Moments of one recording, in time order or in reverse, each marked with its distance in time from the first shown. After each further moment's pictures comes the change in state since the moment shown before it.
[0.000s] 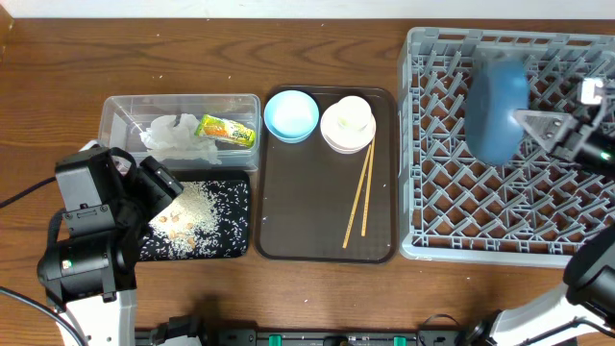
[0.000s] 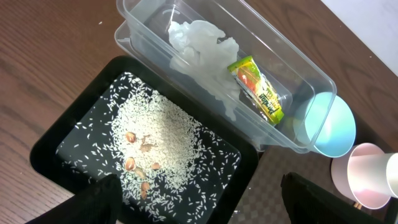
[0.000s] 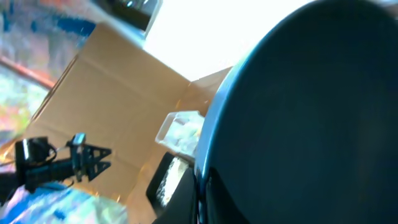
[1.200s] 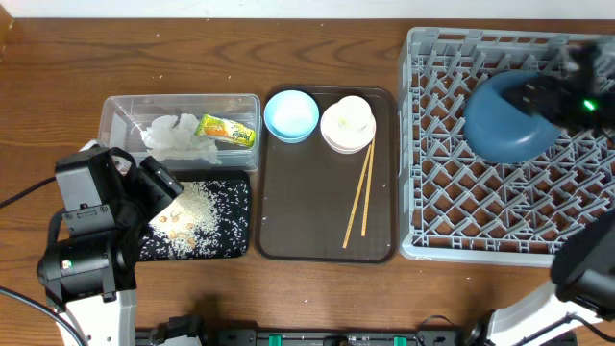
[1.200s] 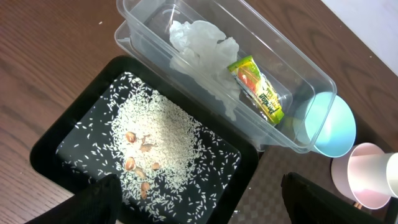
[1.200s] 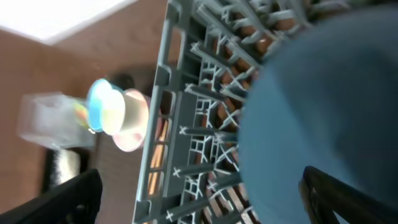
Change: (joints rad) left arm 0.000 0.000 0.000 0.000 0.000 0.000; right arm 0.237 0.000 0.244 0.380 0.719 0.679
